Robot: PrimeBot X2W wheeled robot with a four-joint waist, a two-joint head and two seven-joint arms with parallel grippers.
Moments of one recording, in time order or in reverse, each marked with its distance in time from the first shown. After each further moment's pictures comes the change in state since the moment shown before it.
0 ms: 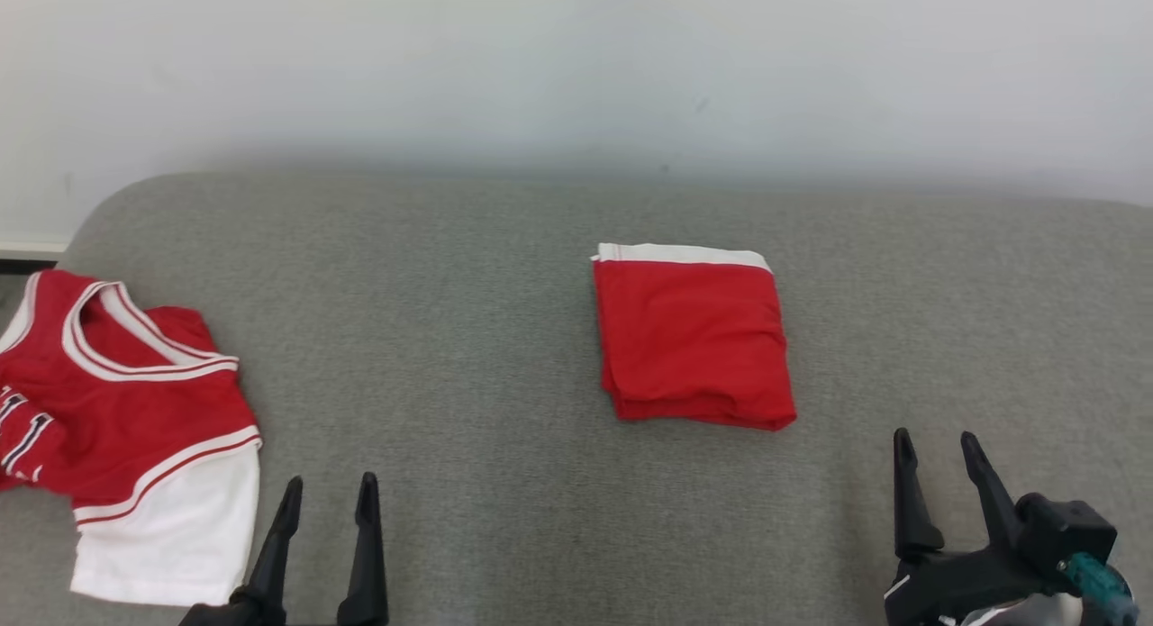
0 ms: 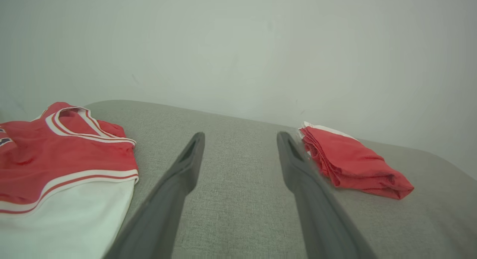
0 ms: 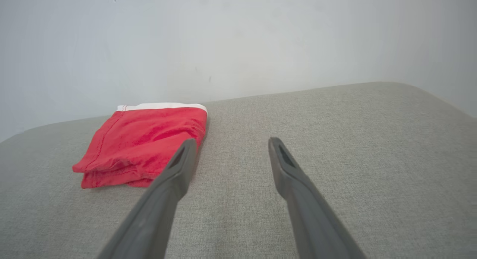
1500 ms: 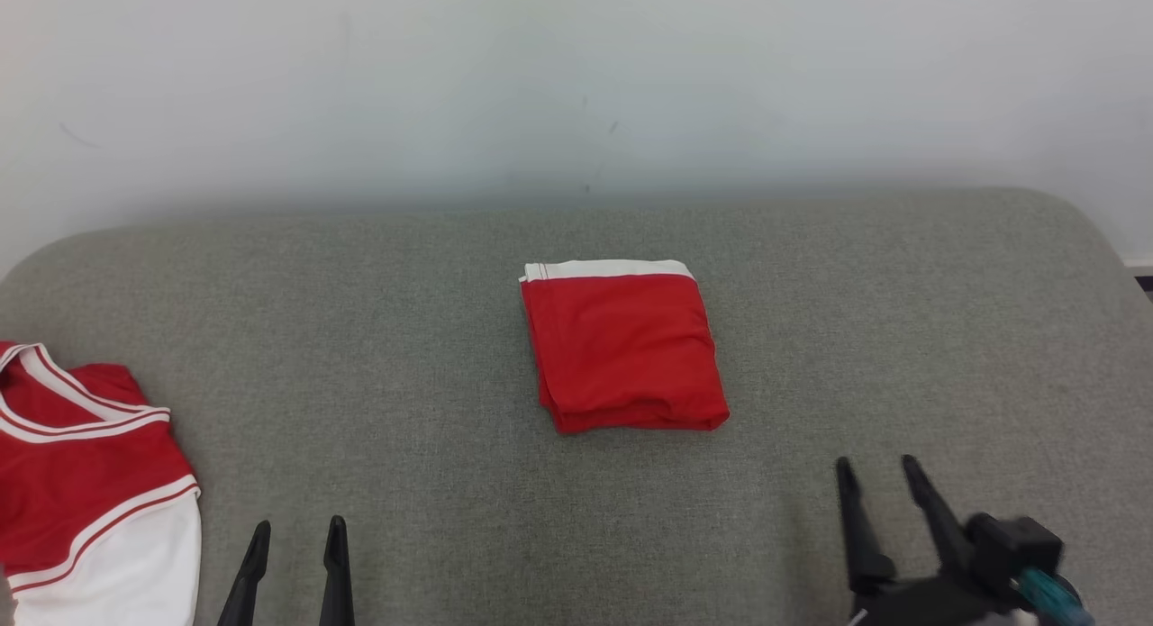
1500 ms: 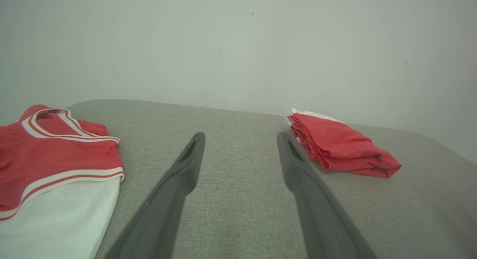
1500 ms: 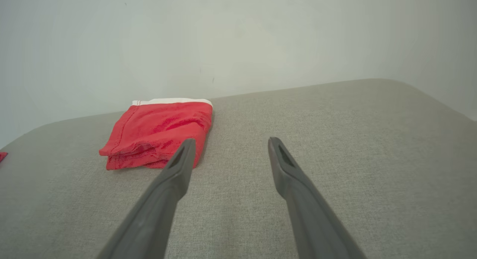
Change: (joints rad) left arm 0.087 0.000 0.094 -0.007 0.052 -0.045 0.000; right arm 0.095 0.000 0.131 -0.118 0.016 0.000 0.017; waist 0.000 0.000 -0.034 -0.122
